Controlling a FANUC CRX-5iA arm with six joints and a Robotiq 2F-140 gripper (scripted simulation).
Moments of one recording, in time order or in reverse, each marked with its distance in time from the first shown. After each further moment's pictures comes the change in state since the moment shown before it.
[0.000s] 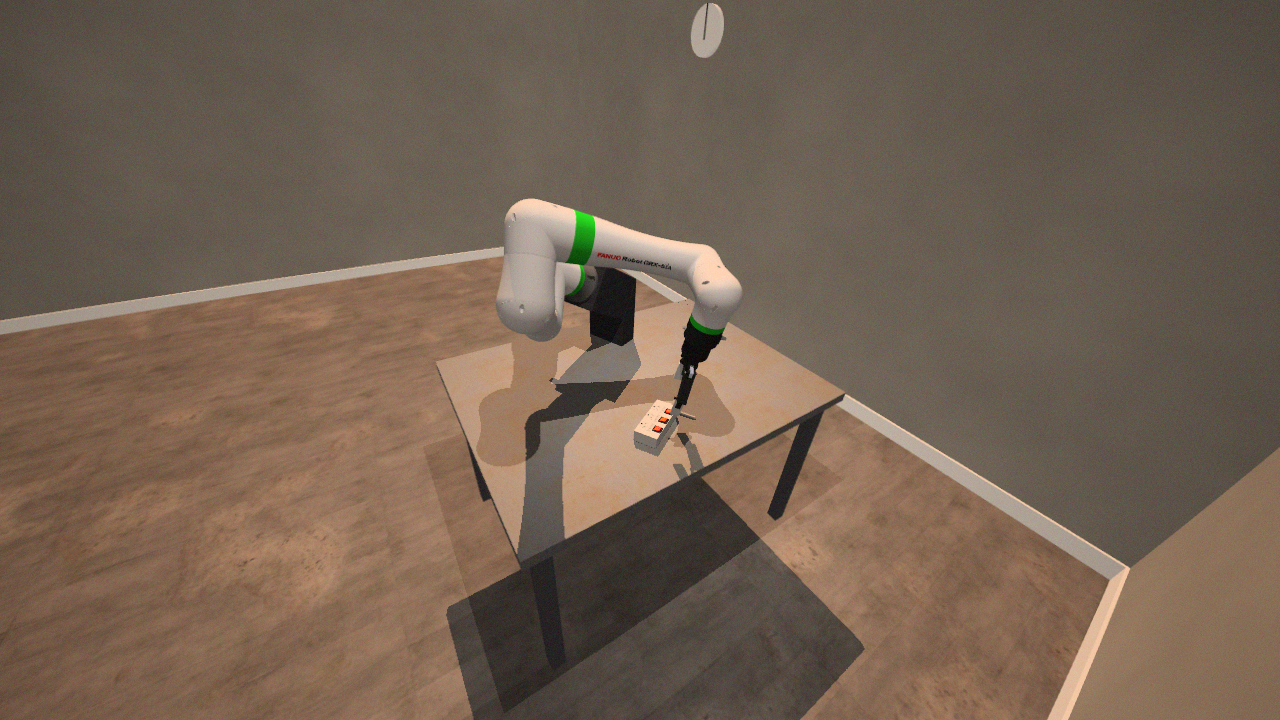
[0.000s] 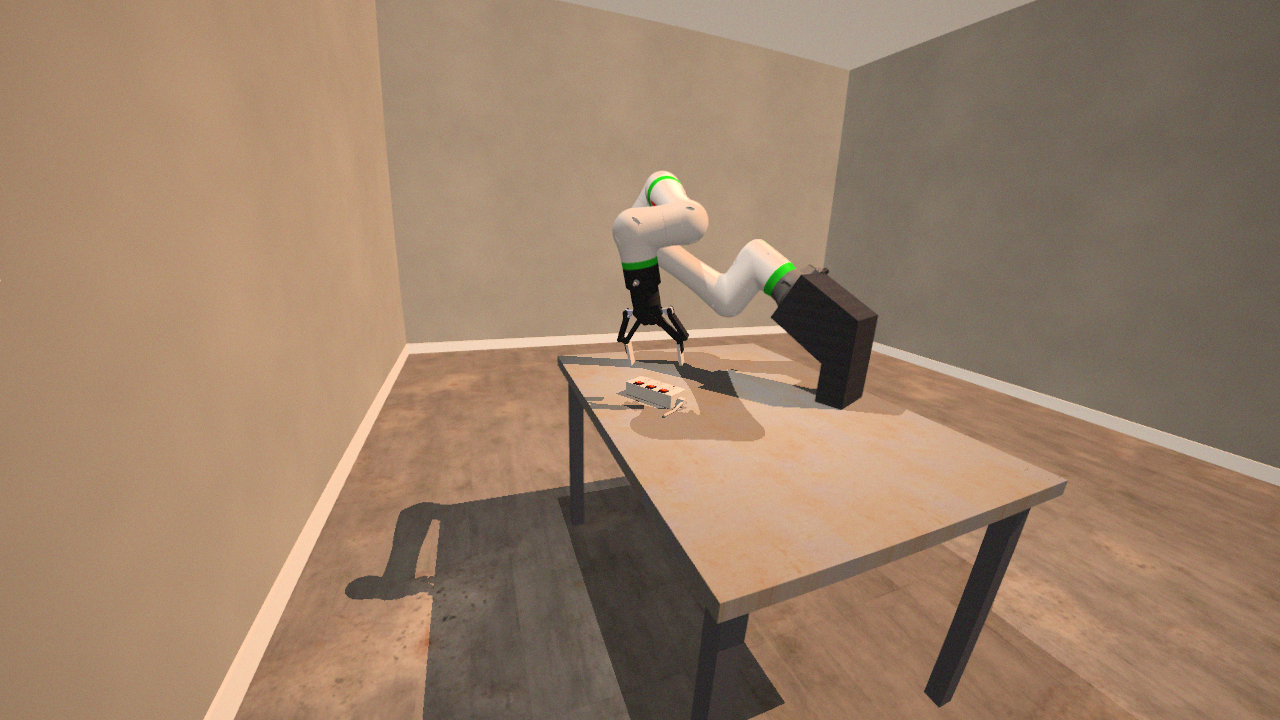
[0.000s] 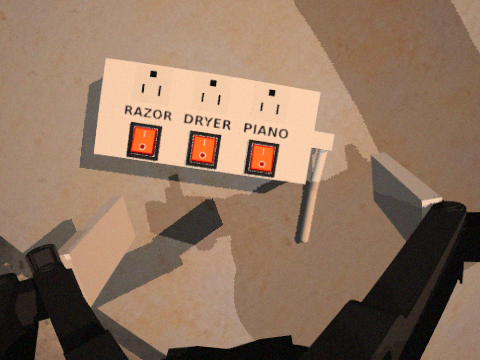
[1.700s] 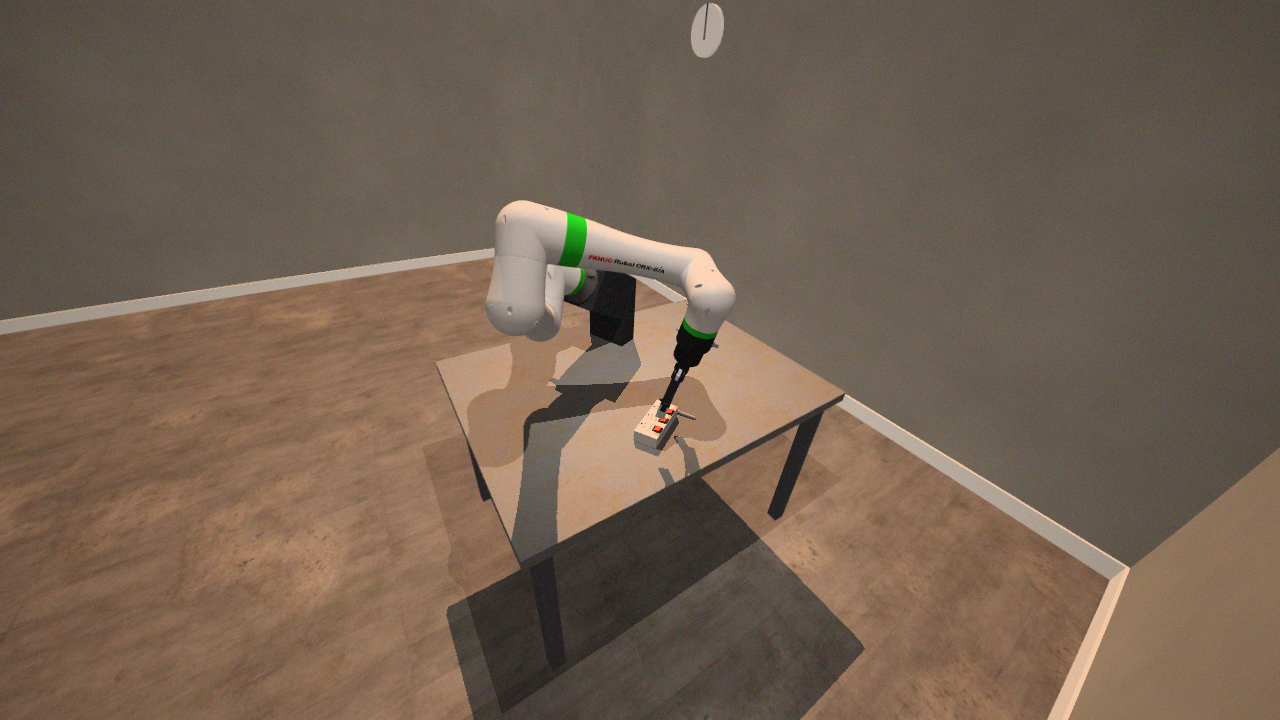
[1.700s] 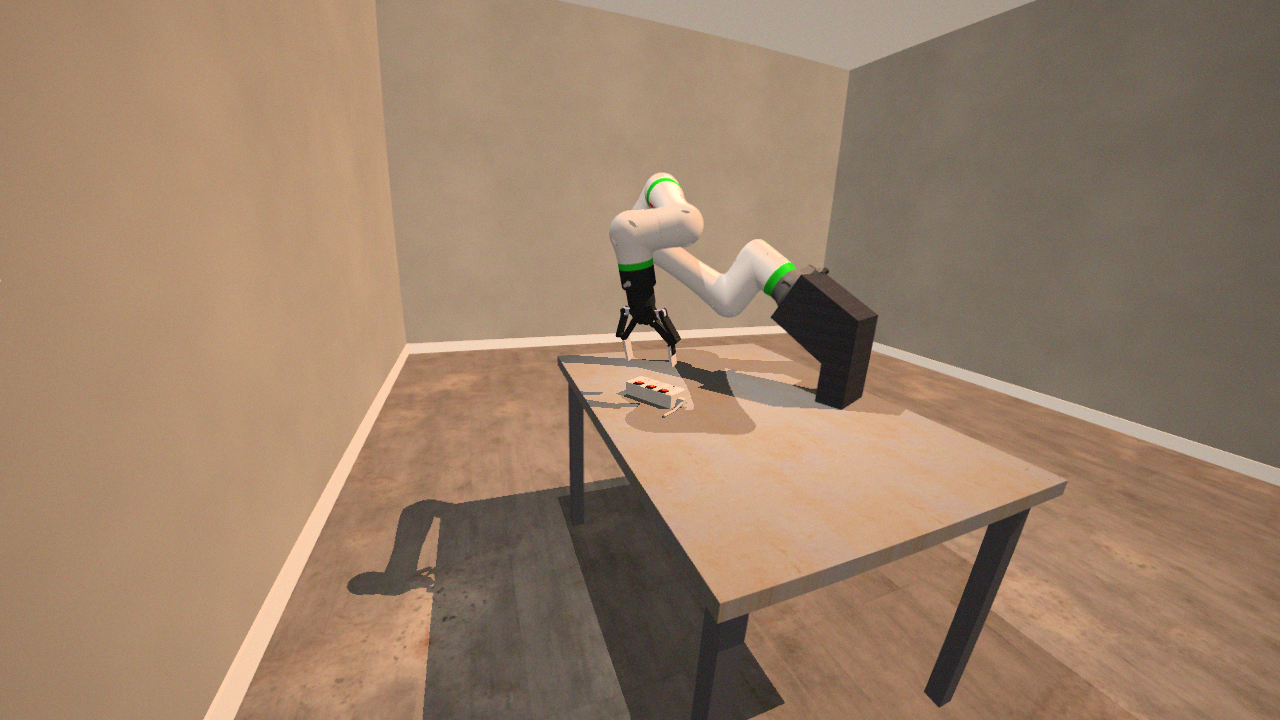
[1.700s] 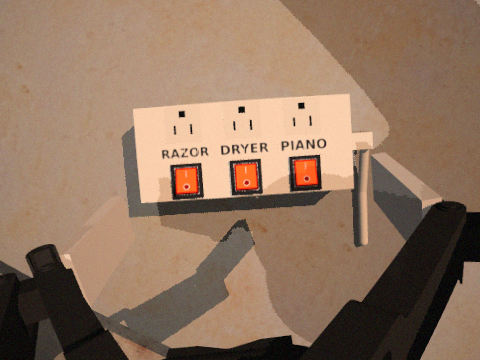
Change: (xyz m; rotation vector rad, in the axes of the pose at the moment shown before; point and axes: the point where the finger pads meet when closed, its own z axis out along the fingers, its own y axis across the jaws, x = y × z) arm 0.022 -0.024 0.005 0.024 0.017 0.235
